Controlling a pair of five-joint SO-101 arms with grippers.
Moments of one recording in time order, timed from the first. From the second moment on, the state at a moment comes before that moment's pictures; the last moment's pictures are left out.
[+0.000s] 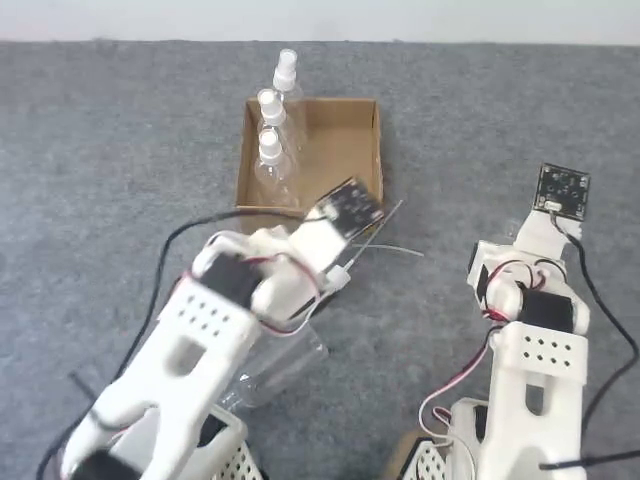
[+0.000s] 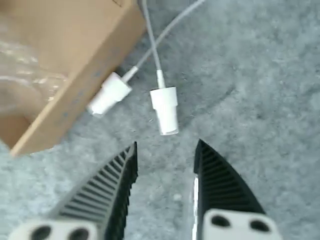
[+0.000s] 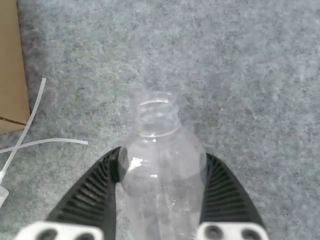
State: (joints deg) left arm 25.3 -31.3 40.3 72.0 -16.5; right arm 8.6 -49.3 57.1 53.7 -5.0
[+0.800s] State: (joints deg) left arm 25.6 4.6 26.9 63.0 -11.2; right arm 10.4 -49.3 57.1 53.7 -5.0
